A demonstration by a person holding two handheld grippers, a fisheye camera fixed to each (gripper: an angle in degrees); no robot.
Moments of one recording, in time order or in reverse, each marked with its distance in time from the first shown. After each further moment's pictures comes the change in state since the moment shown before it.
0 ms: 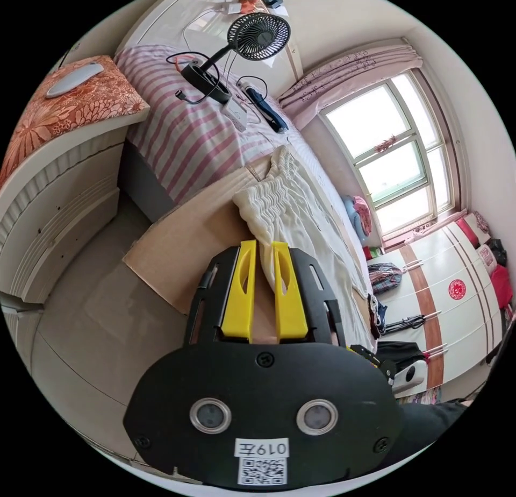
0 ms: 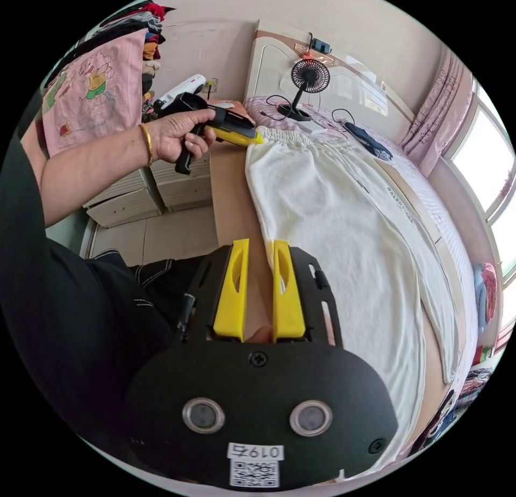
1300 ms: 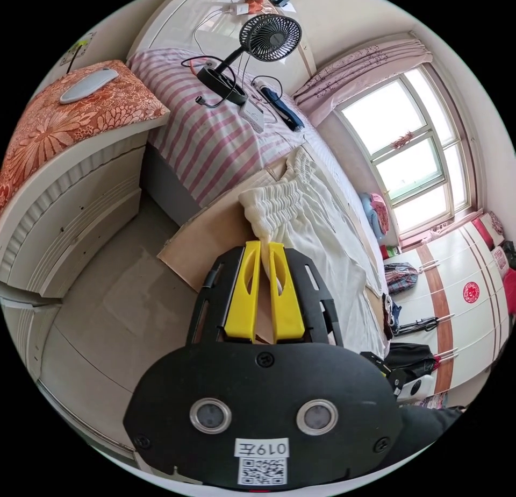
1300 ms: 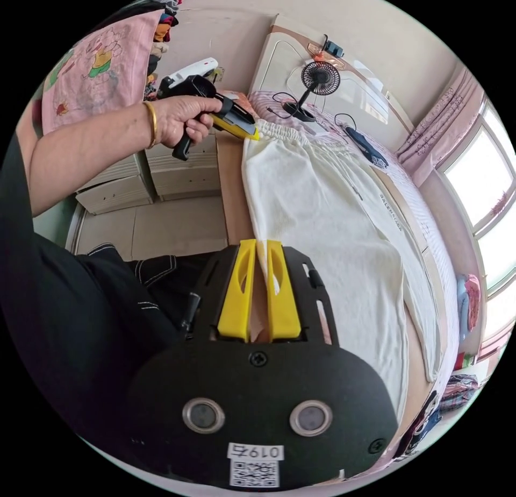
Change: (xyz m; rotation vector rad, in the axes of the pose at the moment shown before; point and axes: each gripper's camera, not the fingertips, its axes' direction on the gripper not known) left arm 0.005 0.003 0.007 -0.009 -0.103 0.004; right arm 0.021 0.089 0.004 -0.030 0.090 -0.032
